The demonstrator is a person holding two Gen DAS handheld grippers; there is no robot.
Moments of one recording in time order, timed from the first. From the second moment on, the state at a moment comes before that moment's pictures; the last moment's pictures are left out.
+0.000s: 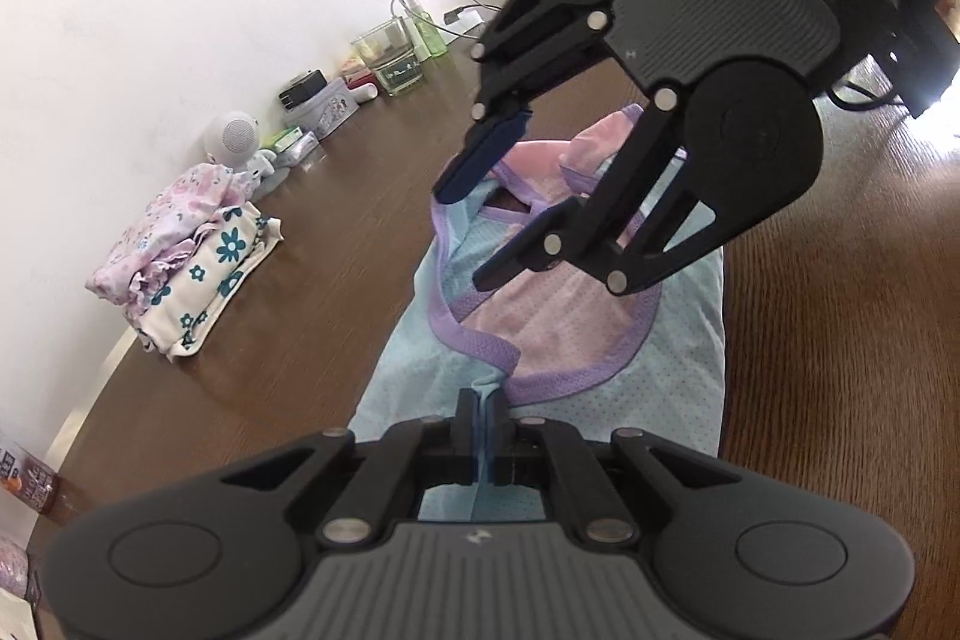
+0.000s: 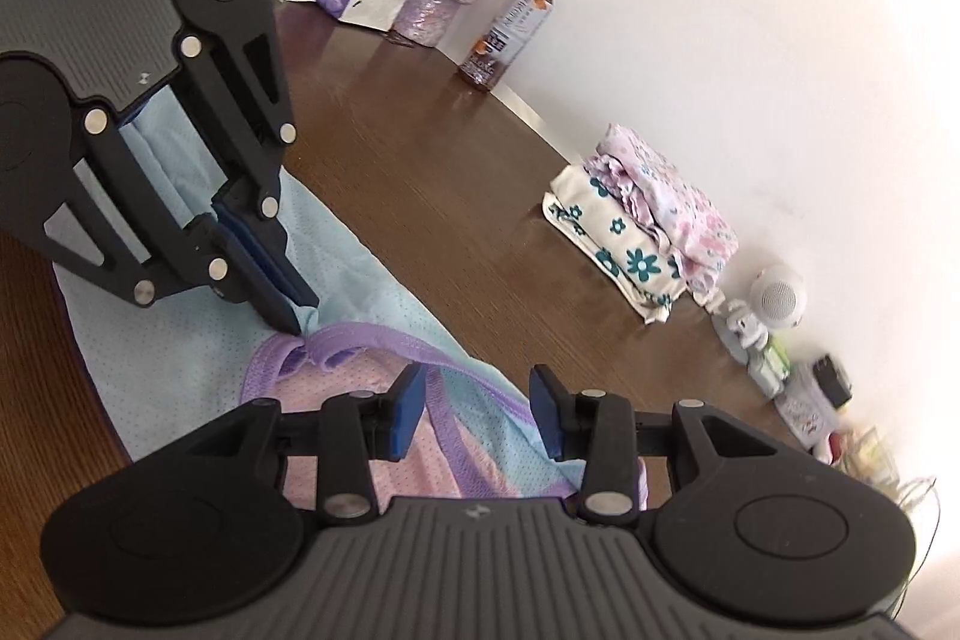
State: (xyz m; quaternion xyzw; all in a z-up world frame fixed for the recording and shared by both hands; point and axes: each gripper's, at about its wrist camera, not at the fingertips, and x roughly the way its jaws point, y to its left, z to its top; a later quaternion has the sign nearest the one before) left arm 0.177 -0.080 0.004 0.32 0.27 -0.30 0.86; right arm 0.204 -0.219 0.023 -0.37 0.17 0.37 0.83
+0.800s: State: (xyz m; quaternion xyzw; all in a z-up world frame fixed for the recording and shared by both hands) left arm 0.124 0.176 0.038 0.07 0.39 0.01 0.92; right arm 0.200 -0.173 0.020 -0.22 0.23 0.38 0.87
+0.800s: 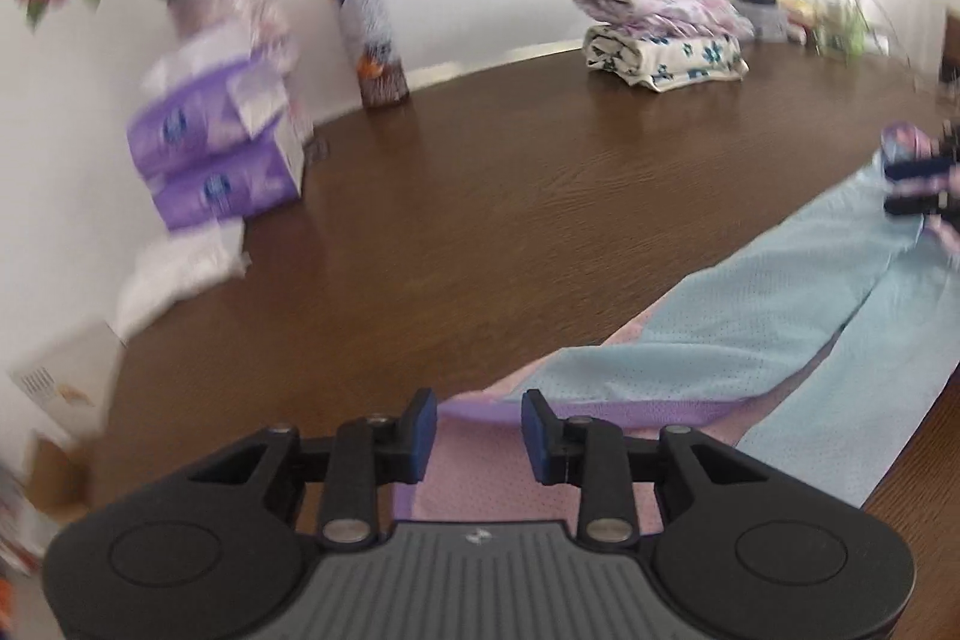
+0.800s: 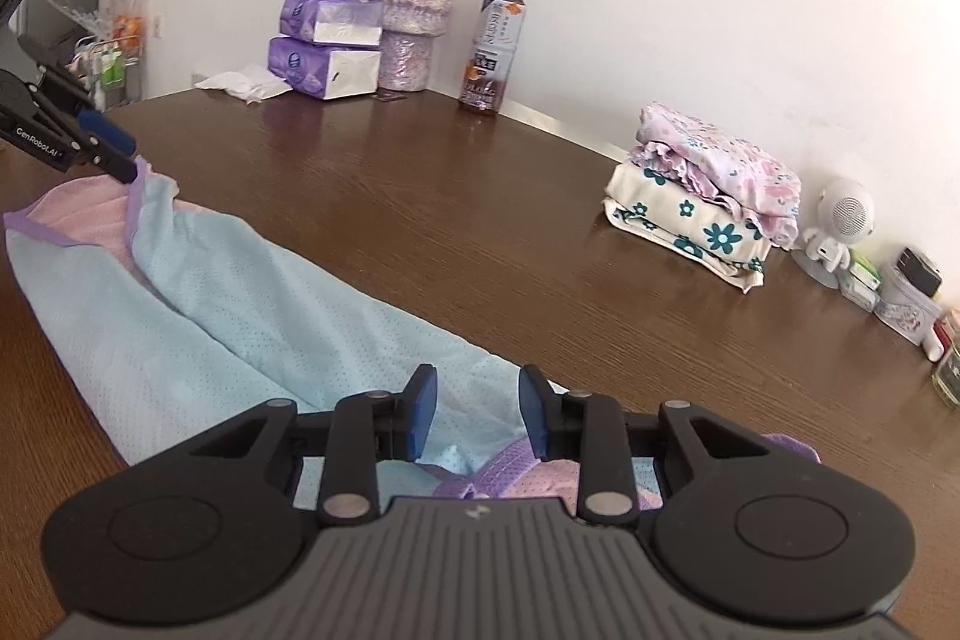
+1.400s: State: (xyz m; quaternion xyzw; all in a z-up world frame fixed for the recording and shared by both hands) left arm 0.138 0.205 0.027 -0.09 0.41 0.02 0.91; right arm 0.188 -0.168 0.019 -0.21 0.21 0.34 0.89
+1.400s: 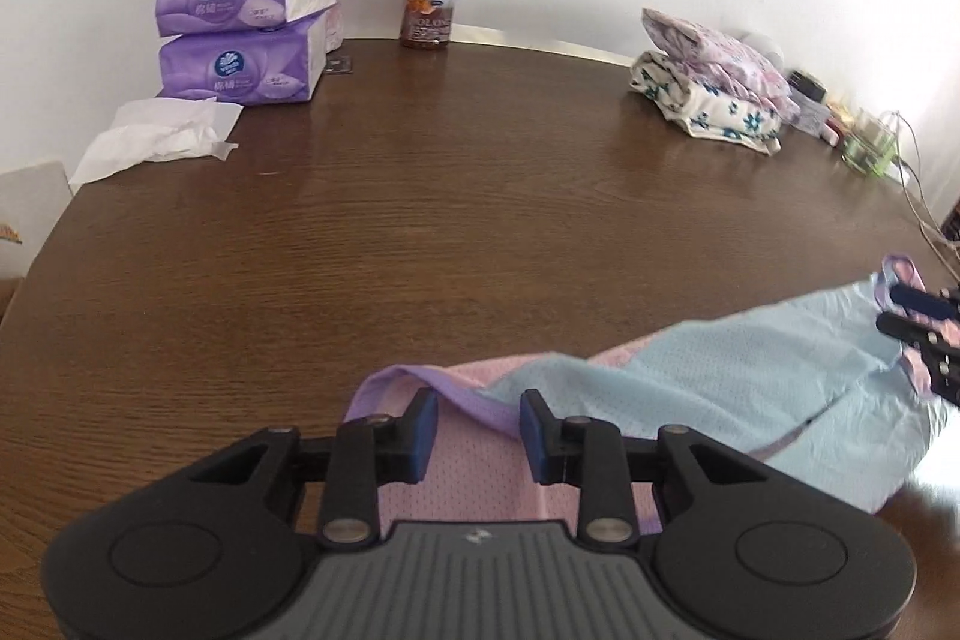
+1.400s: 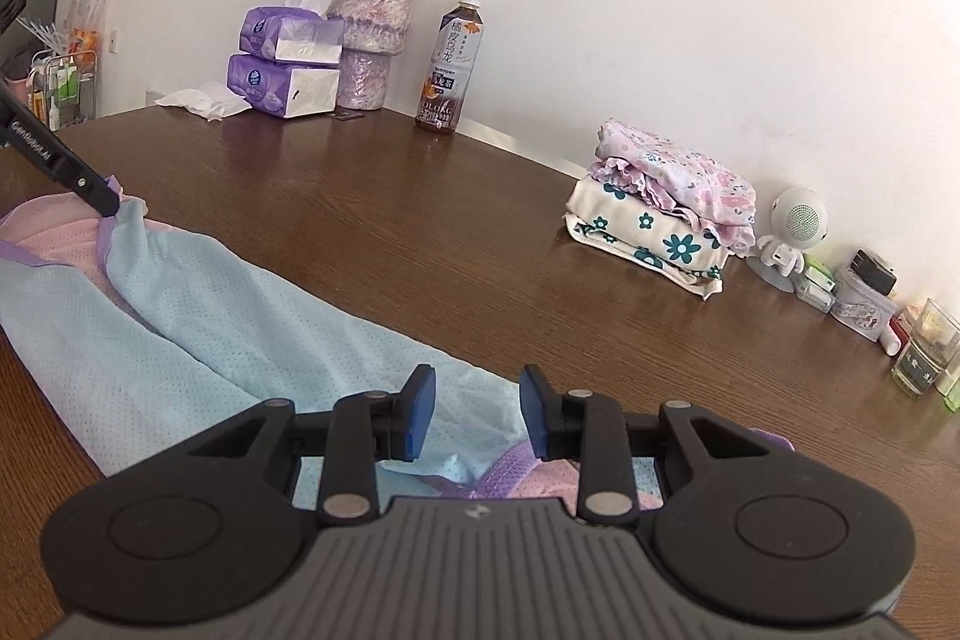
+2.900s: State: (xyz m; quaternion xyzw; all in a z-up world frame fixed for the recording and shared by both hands) left arm 0.147 0.125 0.012 0.01 0.35 0.01 0.94; right arm 0.164 -0.216 0.032 -0.09 0.20 0.30 0.93
